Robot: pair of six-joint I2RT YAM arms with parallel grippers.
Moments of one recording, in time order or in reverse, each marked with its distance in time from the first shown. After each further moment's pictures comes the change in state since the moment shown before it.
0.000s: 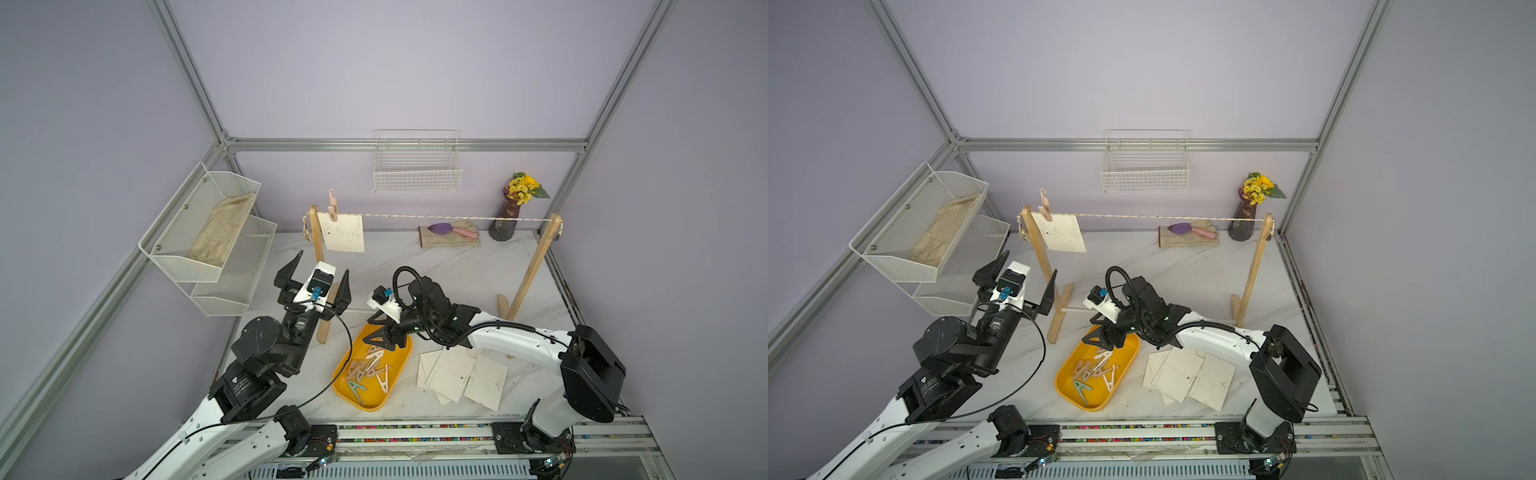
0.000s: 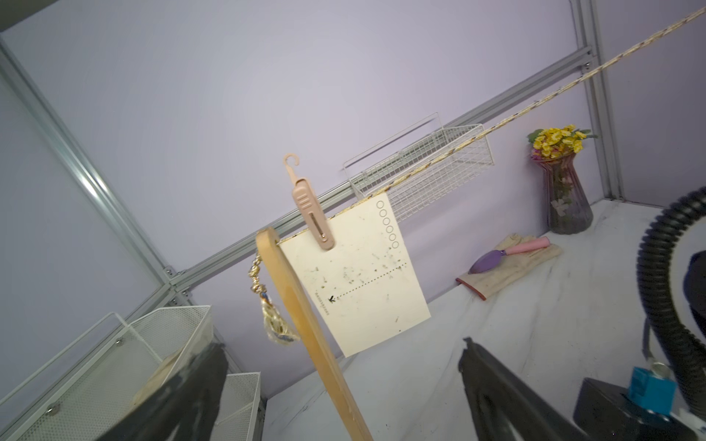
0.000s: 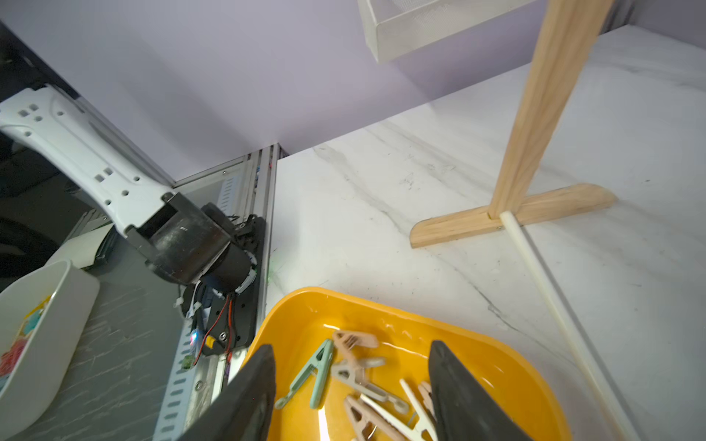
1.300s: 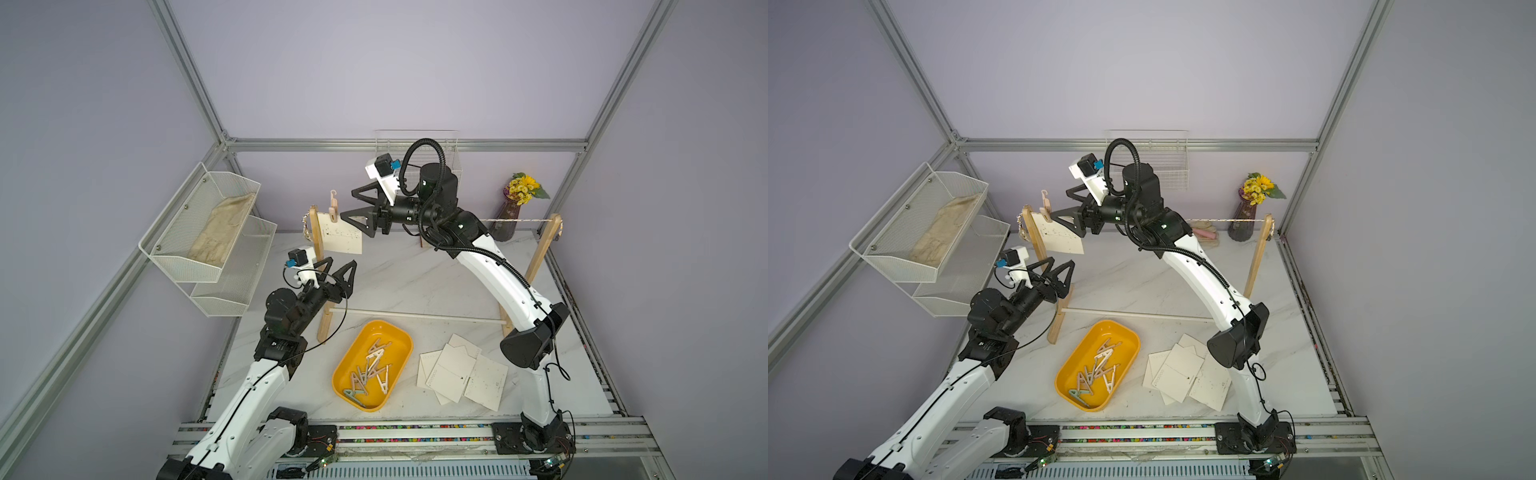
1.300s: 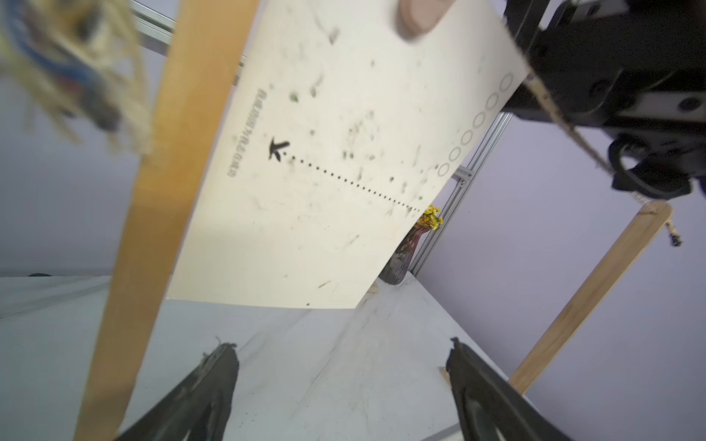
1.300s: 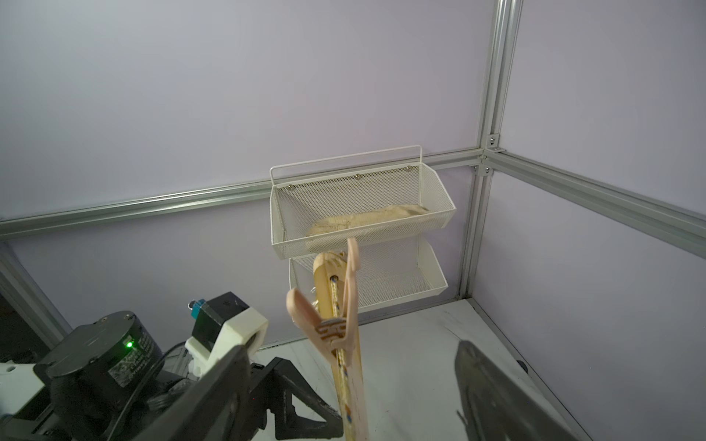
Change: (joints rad) left arm 0.543 0.239 -0.359 0.533 0.794 -0.918; right arm -0.191 0.488 1.373 -0.406 -0.113 0.062
